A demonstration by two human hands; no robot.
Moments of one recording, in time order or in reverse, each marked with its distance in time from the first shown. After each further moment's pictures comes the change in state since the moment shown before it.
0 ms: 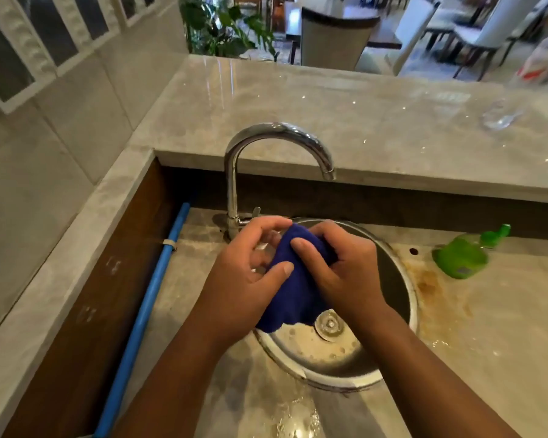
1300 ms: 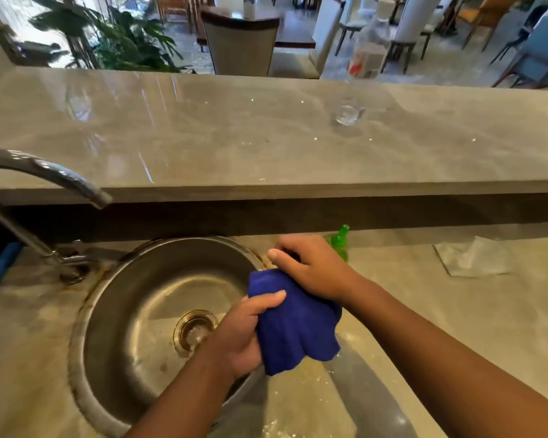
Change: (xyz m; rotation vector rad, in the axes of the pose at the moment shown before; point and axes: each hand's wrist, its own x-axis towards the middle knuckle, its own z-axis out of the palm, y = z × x) left_hand 0.075 -0.018 0.313 -0.985 -0.240 -0.812; right_hand -0.006 0.221 -0.220 -0.115 -0.418 0.165
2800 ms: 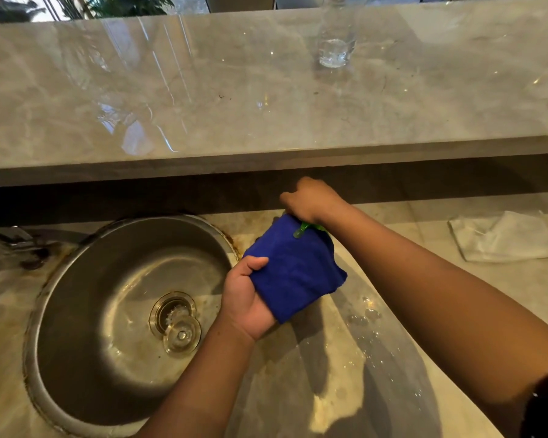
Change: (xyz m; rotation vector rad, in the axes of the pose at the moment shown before) left_hand 0.115 -0.040 0.034 -0.366 0.018 0.067; right_hand 0.070 0.126 -0.038 -0.067 -0.191 0.589
